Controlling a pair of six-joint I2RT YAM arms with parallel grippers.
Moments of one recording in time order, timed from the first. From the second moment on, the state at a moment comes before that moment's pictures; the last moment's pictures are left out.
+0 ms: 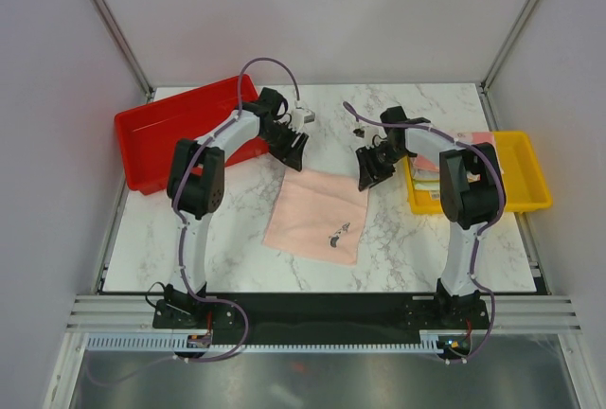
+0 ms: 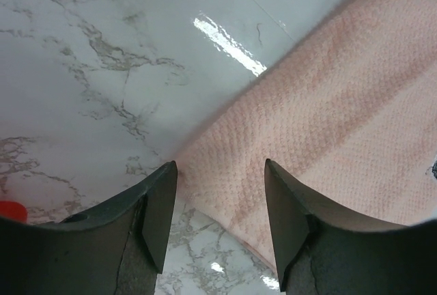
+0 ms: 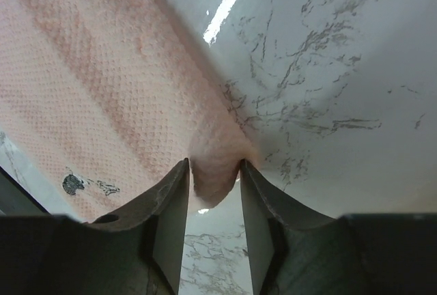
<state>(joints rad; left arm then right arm) -0.37 2.24 1.81 -0.77 0.55 0.36 0.23 2.03 1.42 -0.74 -0.52 -0.20</state>
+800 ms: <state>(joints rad) -0.37 2.28 1.87 -0.80 0.48 0.41 0.22 2.04 1.43 -0.74 -0.48 -0.21</state>
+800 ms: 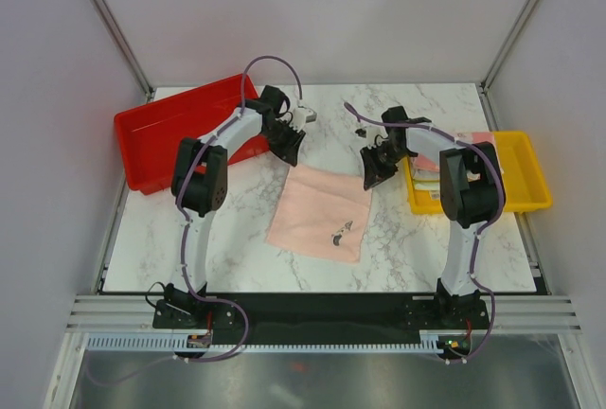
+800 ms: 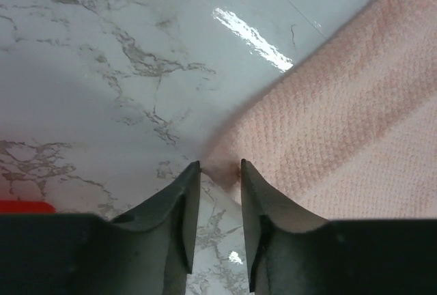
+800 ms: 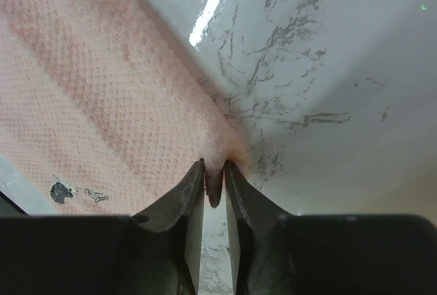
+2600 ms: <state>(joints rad) -0.45 1.61 1.05 -0.64 0.45 0.08 0.44 1.12 0.57 -0.40 -0.29 0.47</state>
